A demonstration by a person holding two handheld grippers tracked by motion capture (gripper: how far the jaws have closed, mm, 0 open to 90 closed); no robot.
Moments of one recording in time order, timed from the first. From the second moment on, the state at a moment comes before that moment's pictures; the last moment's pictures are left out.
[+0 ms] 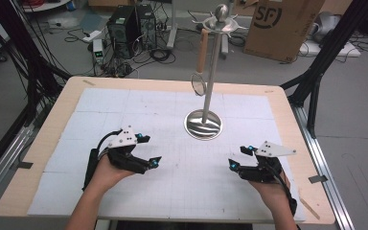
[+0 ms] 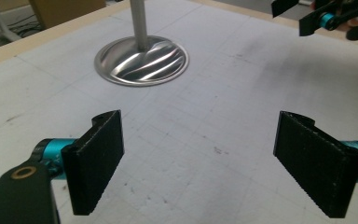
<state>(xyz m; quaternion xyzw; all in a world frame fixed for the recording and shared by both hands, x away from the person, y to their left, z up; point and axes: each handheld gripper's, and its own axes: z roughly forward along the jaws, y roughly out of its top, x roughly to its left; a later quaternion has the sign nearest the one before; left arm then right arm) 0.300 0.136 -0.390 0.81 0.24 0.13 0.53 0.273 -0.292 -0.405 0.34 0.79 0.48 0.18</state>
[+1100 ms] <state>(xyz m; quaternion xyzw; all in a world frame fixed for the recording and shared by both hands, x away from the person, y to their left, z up) 0.297 0.148 -0.396 0.80 0.26 0.14 0.53 0.276 -0.286 -0.407 0.34 0.79 0.47 0.18</state>
